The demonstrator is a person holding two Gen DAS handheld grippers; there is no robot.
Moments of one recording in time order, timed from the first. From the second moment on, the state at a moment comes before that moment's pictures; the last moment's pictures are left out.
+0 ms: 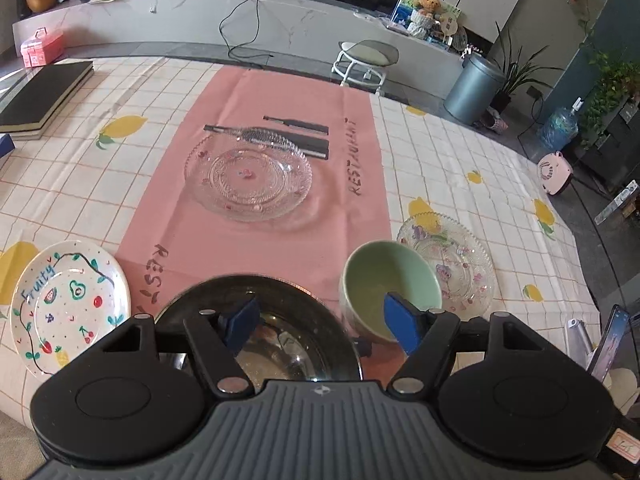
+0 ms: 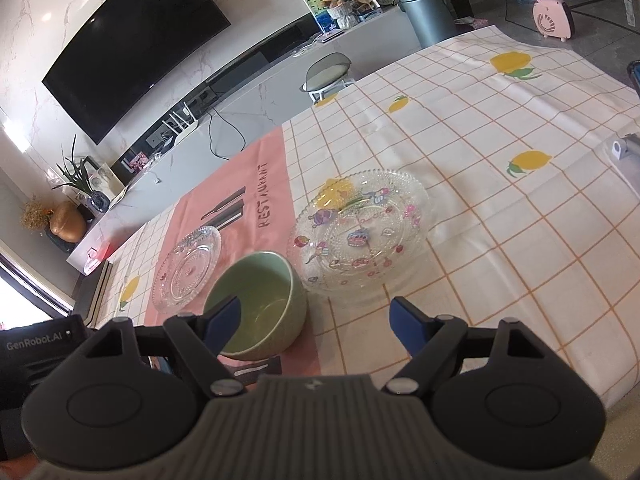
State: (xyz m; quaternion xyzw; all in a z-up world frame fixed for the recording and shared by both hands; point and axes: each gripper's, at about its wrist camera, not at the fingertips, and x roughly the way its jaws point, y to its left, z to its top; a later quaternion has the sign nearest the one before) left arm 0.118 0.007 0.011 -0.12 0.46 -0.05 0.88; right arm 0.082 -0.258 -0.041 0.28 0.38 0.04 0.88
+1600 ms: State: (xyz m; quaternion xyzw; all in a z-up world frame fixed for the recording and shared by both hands) left arm 0.219 -0.058 -0.066 0.01 0.59 -0.14 0.80; right arm 0.131 -0.224 -0.084 0.33 0.45 -0.02 0.83
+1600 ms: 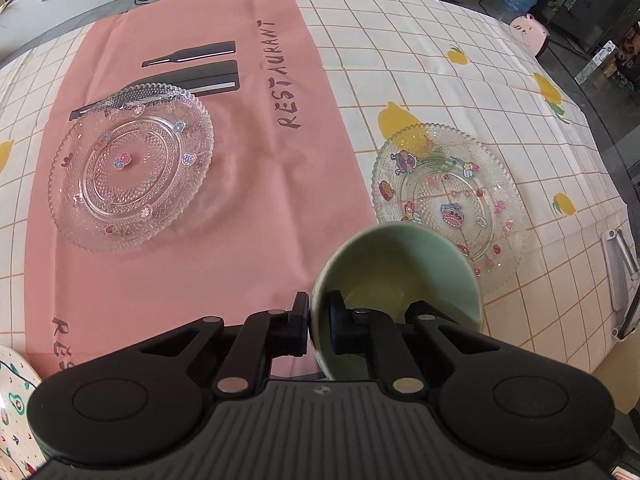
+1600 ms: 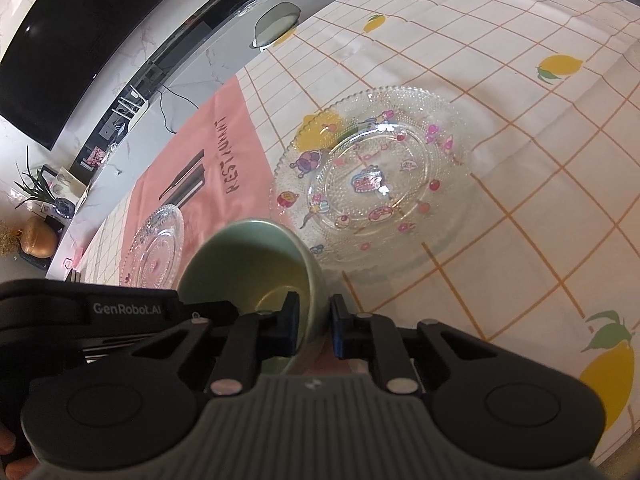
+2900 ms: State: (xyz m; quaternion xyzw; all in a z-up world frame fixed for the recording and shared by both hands) left arm 0.073 0.035 0.054 -0.09 0.46 -0.03 0.88; right arm 0.035 -0.140 0.064 0.21 0.37 0.07 0.90
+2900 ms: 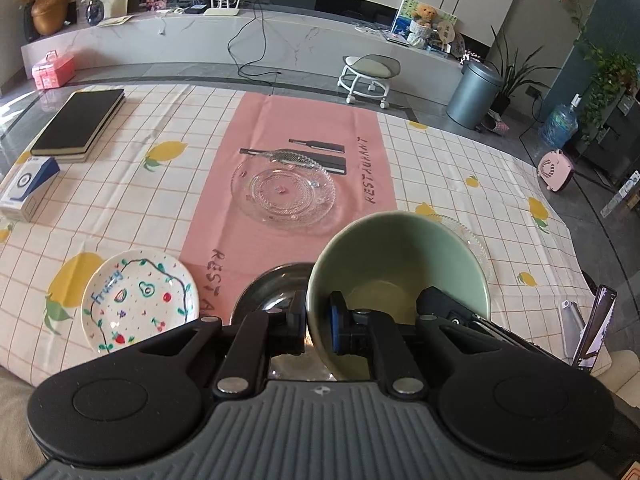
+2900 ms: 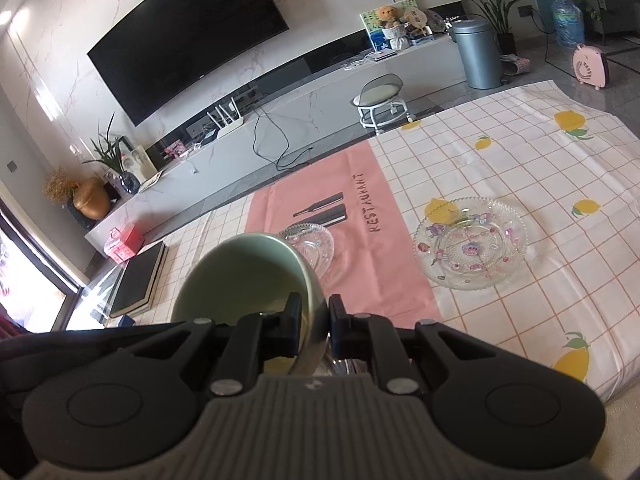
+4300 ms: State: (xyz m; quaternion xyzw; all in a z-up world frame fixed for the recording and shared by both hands) left arm 0.059 0.072 -0.018 -0.15 0.49 -0.01 0.86; right arm 0.038 -0.111 0.010 0.13 0.45 0.13 0.88
